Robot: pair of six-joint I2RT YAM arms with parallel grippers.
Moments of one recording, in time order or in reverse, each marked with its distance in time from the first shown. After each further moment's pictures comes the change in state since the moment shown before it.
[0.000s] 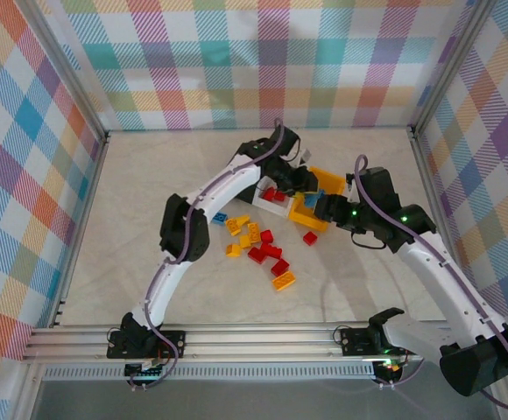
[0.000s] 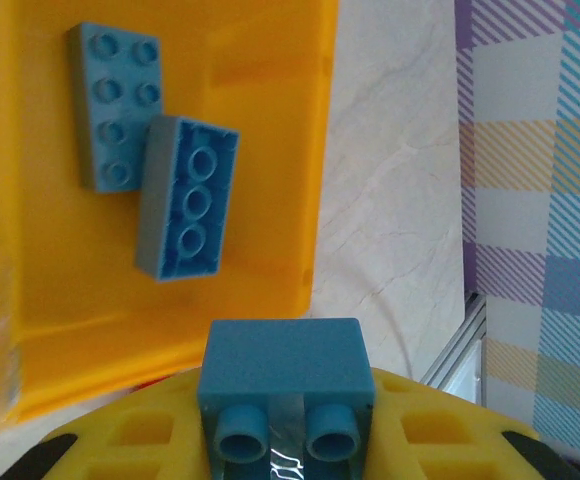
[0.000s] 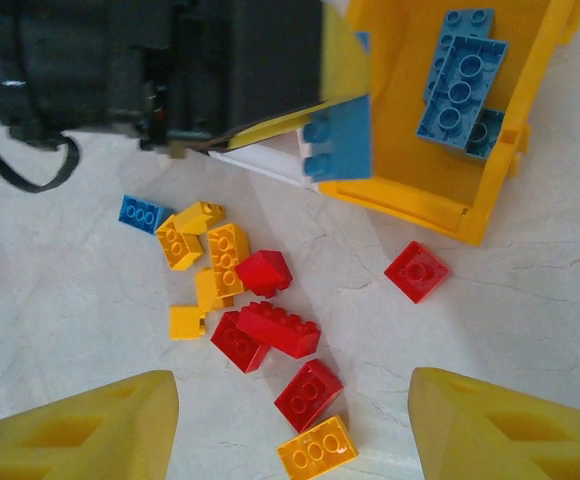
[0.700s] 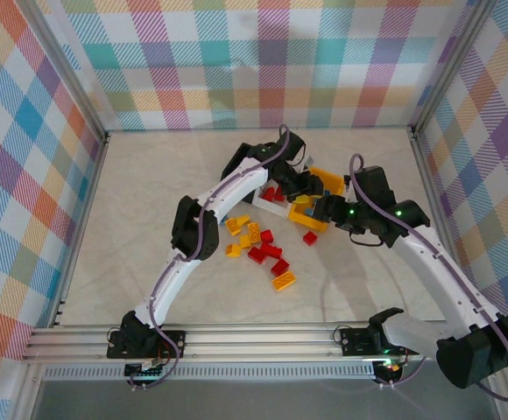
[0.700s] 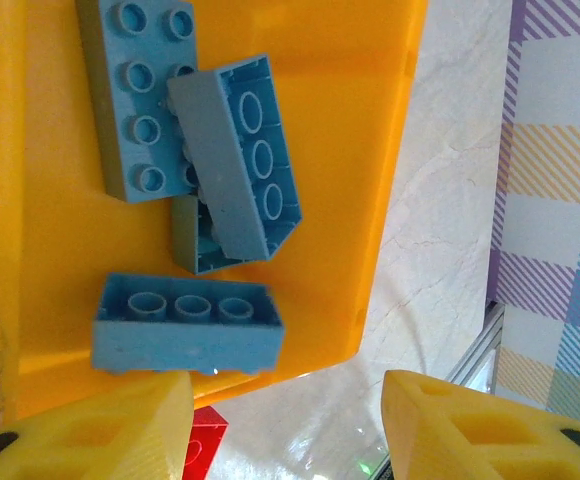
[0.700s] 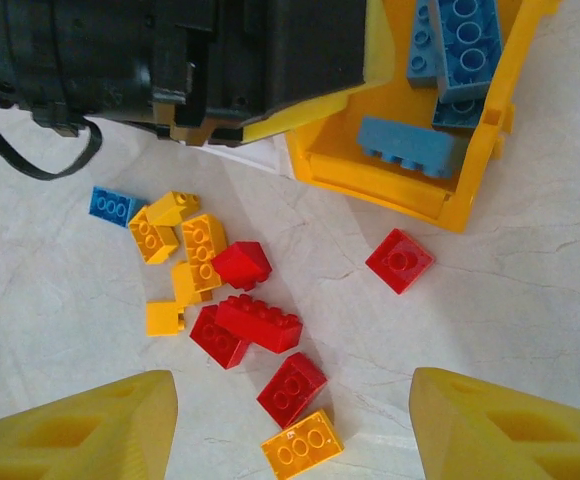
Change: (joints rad) left arm -0.007 0.111 0.114 -0.069 -0.001 -0.022; right arm -0.014 0.056 0.000 -0.016 -0.005 -0.004
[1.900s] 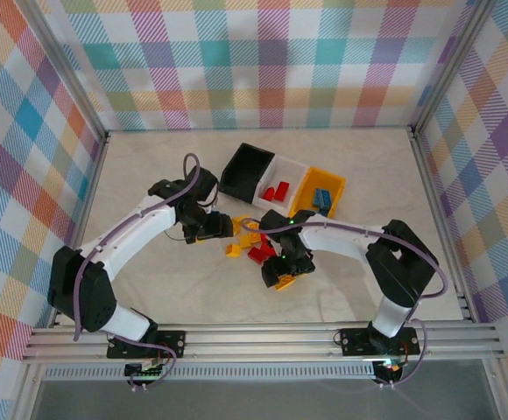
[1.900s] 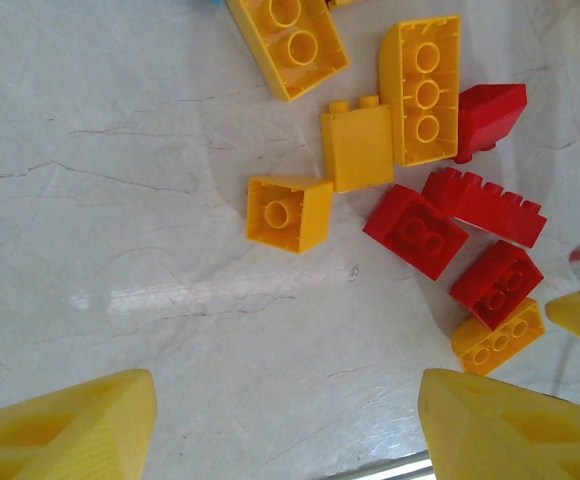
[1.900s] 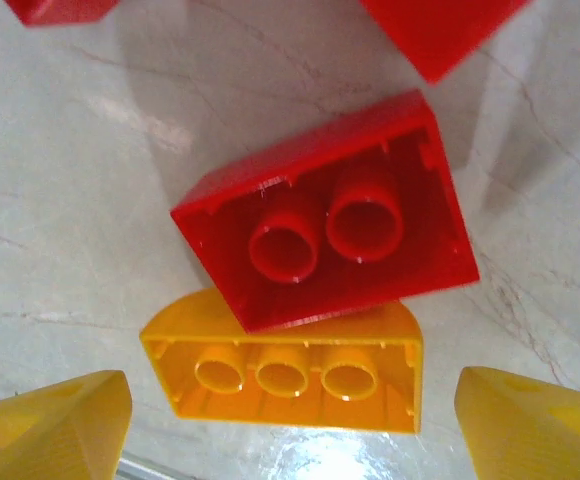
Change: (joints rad) left arm 0.191 -1.062 -1.274 -0.057 -0.405 0.086; right arm 0.478 0.616 0.012 -0.066 -0.003 -0.201
